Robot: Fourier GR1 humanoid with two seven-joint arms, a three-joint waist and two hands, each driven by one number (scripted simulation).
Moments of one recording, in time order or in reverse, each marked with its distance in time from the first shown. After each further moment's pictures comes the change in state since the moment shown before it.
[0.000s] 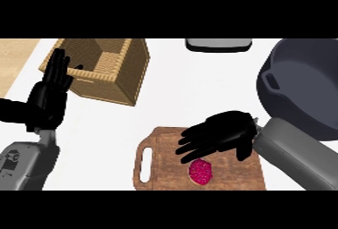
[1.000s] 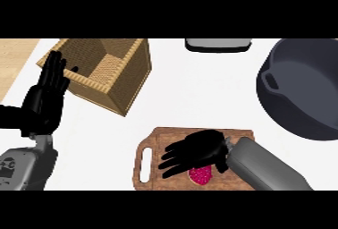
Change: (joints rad) left arm 0.040 -0.048 0.056 -0.072 -0.066 -0.040 0.053; right arm 0.132 0.244 -0.043 0.117 0.296 -0.052 0.020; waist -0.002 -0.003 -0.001
